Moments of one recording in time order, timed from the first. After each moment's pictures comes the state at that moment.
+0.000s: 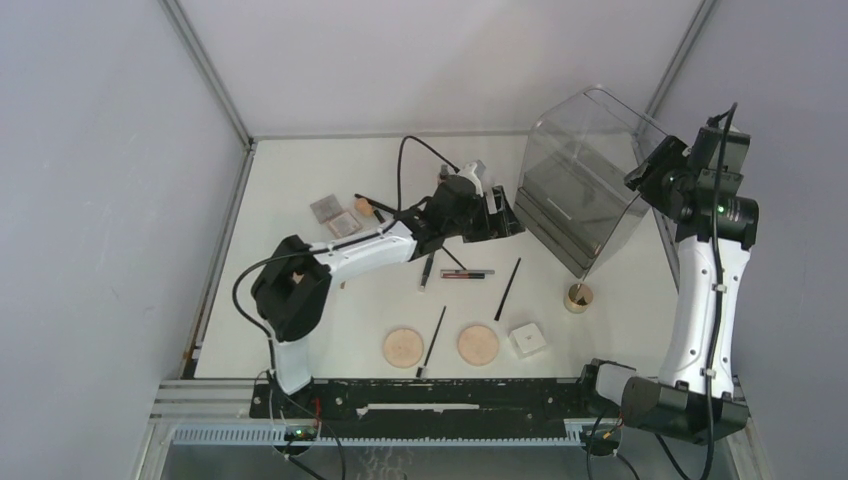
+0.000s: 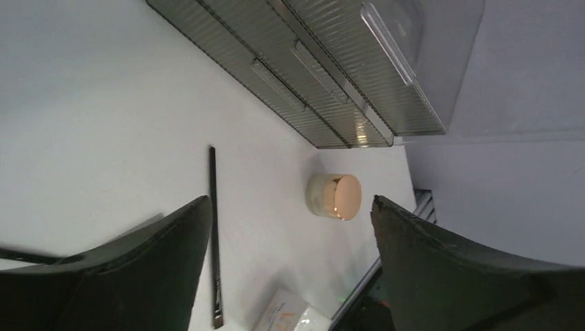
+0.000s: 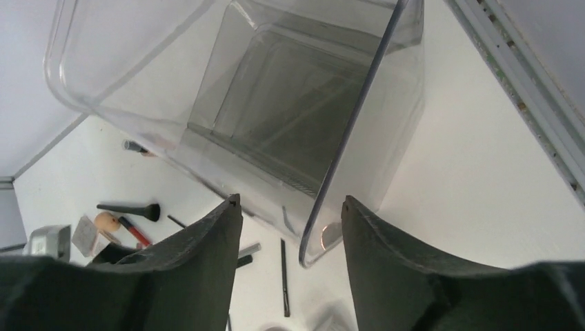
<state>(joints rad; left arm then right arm) -0.85 1.86 1.40 -0.02 0.13 -0.81 -0.27 1.19 1.55 -0.99 -0.08 0.44</state>
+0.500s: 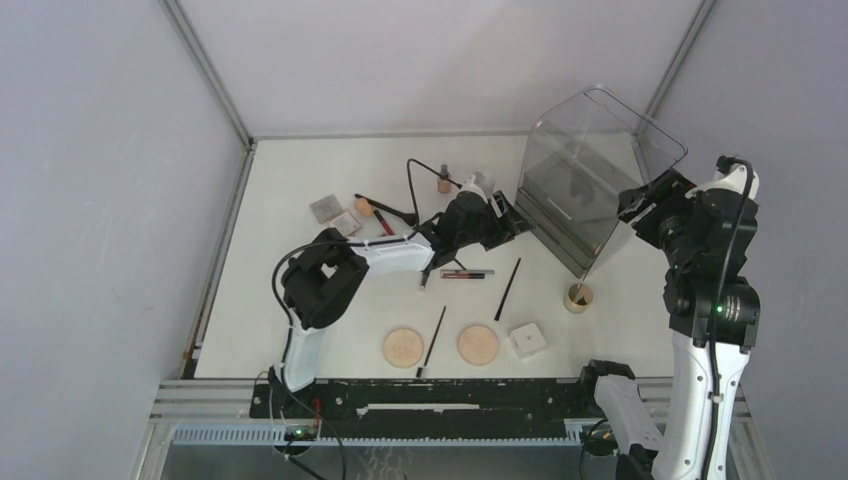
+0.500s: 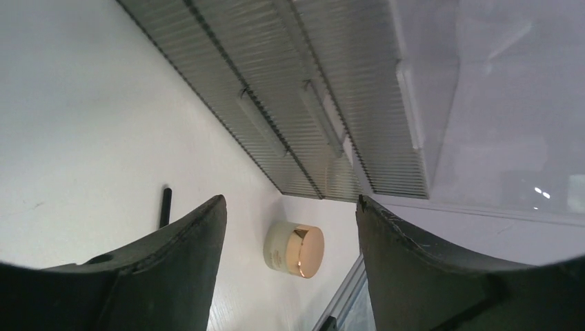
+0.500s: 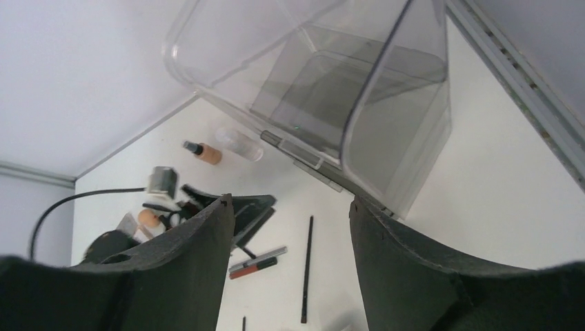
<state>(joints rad) -0.87 2.03 1.36 0.31 0.08 -1.12 -0.19 0.82 1.36 -0.91 -0.03 0.49</state>
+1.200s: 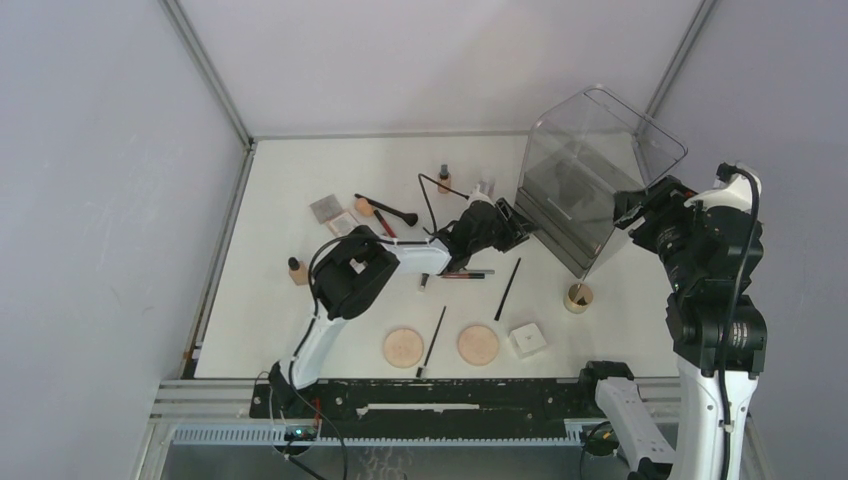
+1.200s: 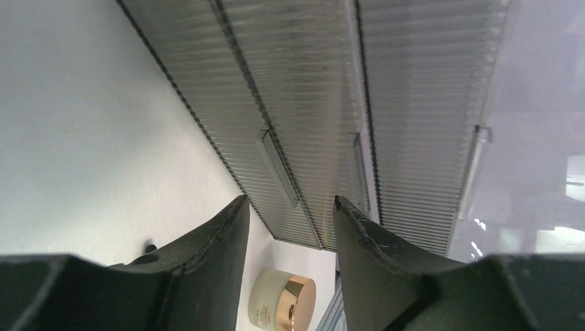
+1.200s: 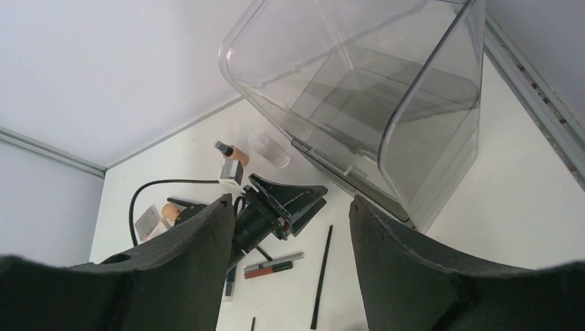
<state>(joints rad) -0.89 2.24 1.47 0.46 0.03 -1.29 -0.06 0.74 1.36 -0.87 0.00 0.49</state>
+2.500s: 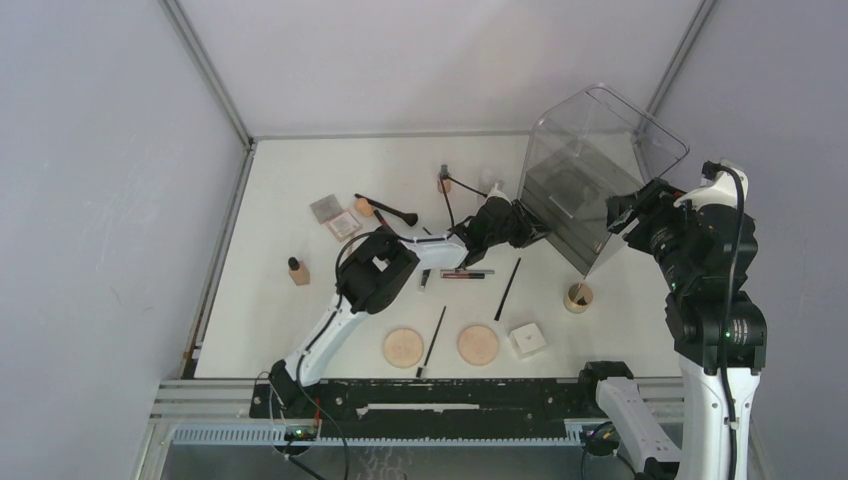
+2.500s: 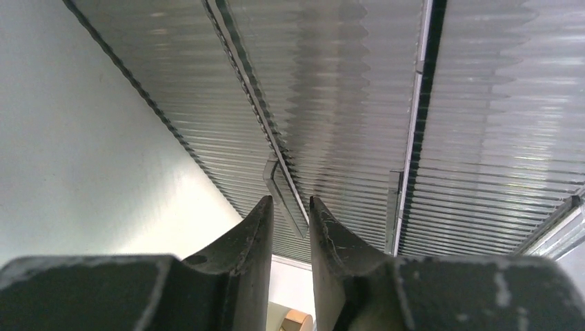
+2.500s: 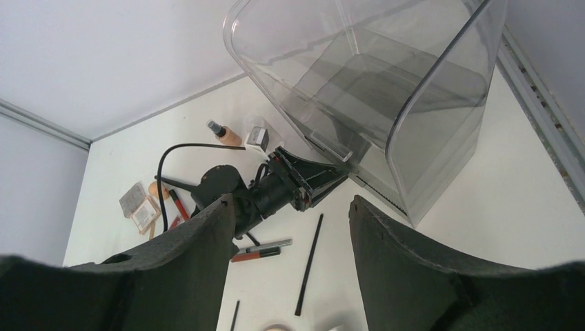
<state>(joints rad) -0.89 2.47 1.75 0.42 0.13 -1.34 -0.01 0.74 1.36 -0.89 0.01 0.42</state>
